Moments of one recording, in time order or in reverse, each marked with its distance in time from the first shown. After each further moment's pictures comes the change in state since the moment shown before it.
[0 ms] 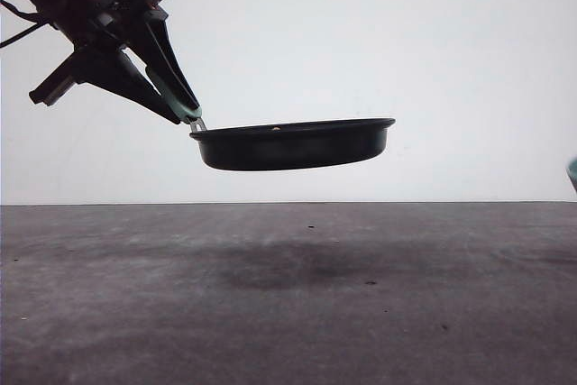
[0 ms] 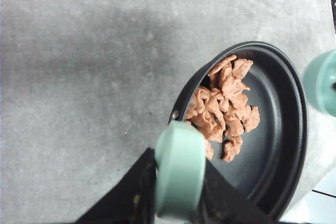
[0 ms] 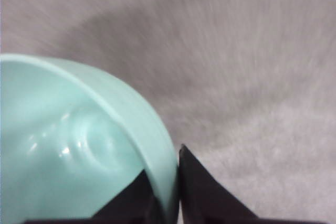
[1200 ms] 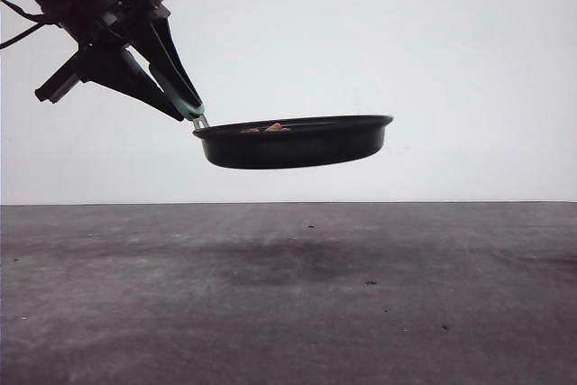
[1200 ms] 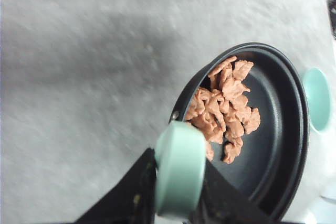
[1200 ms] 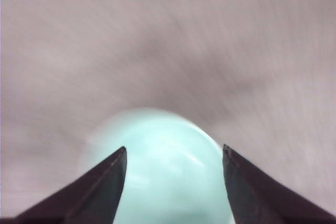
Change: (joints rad) left arm 0.000 0.000 0.000 0.051 -0.049 -0.002; right arm 0.002 -0.013 0.296 -0.155 -0.144 -0.053
